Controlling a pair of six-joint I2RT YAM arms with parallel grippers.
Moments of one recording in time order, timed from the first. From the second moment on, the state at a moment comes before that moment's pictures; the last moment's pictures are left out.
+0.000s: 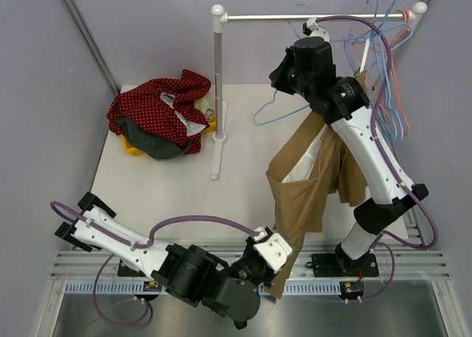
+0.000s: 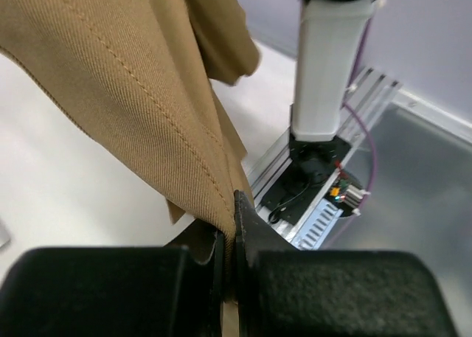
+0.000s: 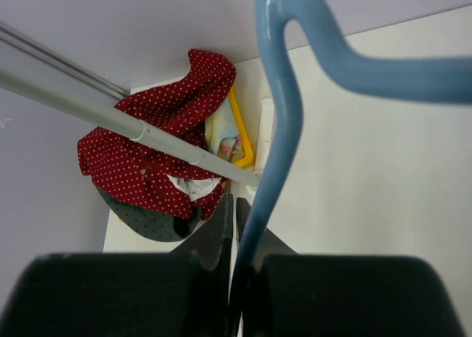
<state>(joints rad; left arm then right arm) -2.02 1.38 1.42 -0.44 -1.06 -0.39 0.57 1.68 2.16 -0.84 0.26 0.63</state>
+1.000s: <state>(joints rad) -1.77 1.83 1.52 -0.98 -0.92 -0.92 0.56 1.82 2.33 -1.03 -0.04 0.81</state>
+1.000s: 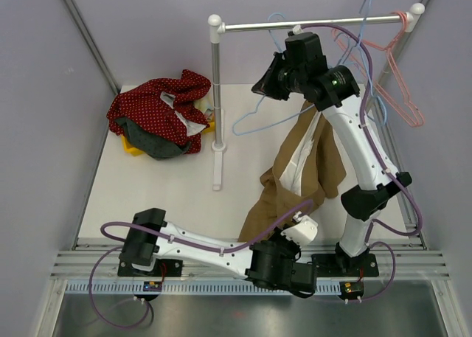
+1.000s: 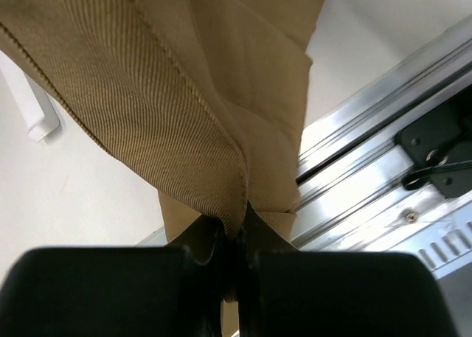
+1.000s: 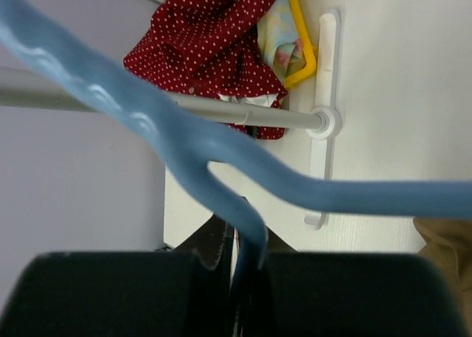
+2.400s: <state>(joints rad) -1.65 1.76 1.59 -0.91 -0.95 -0.80 0.28 2.04 2.13 -0.70 -0.56 0.78</state>
